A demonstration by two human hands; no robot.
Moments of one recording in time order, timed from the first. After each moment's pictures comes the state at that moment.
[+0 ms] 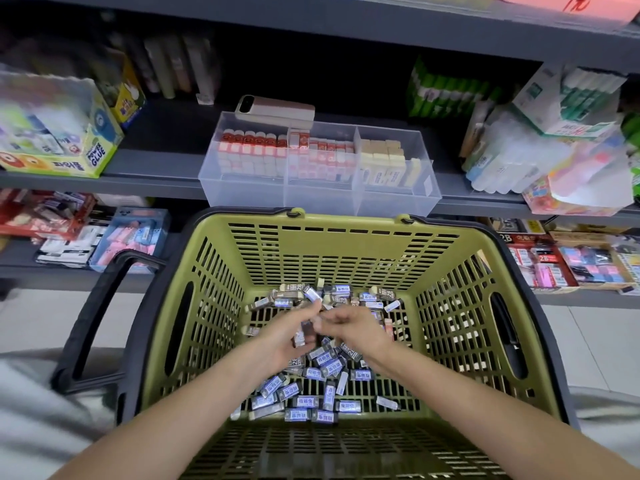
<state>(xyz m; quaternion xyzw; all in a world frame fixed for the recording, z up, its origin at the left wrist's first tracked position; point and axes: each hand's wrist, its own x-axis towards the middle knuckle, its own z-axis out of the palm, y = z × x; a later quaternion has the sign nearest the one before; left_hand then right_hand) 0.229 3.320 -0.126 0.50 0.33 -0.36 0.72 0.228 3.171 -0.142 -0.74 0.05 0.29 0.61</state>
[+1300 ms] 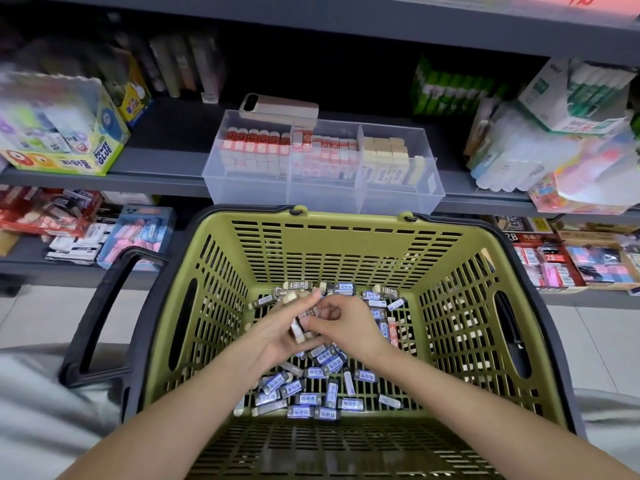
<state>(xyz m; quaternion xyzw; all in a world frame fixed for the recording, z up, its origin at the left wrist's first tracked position) 0.233 3.330 -0.129 0.43 0.30 -0.33 0.79 0.224 3.193 -0.109 -0.84 -0.03 0.19 0.50</state>
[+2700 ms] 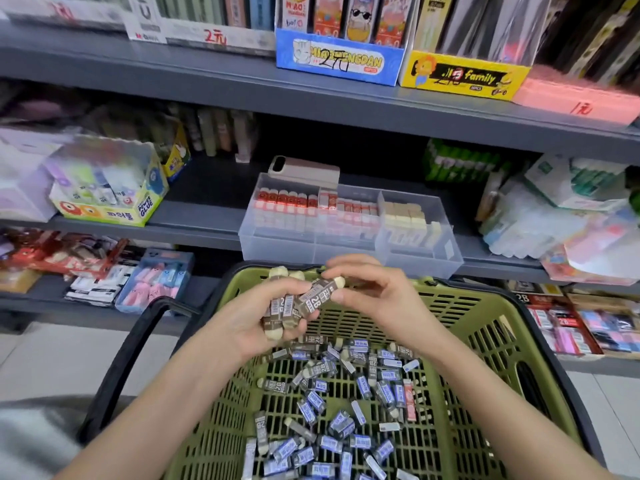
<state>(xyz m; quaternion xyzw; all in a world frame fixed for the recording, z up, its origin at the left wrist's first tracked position) 0.277 3.385 -0.011 0.44 0.20 -0.29 0.83 0.281 3.200 0.015 -0.78 -0.18 0.12 0.59</state>
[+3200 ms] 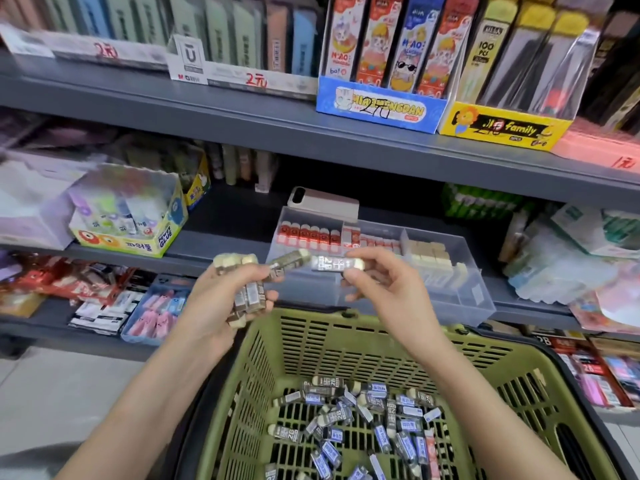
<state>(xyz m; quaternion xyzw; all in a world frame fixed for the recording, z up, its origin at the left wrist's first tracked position) 0.311 3.451 0.008 0.50 0.19 -0.03 0.85 0.325 3.242 0.029 -0.79 -0.13 0.00 0.60</state>
